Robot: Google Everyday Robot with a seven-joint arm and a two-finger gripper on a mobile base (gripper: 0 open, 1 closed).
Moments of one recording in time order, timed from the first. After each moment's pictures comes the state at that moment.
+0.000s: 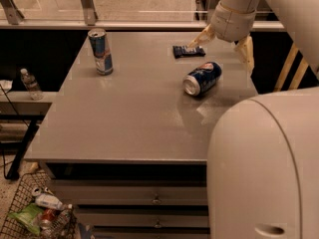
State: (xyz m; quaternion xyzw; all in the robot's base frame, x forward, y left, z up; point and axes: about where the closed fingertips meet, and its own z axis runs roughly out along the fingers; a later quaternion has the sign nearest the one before) arm 0.637 -0.175 0.902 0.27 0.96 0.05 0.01
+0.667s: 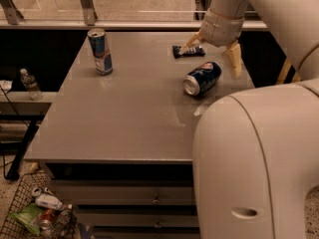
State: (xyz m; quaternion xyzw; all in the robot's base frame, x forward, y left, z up) arm 0.642 -0.150 0.882 0.34 0.94 0.06 -0.02
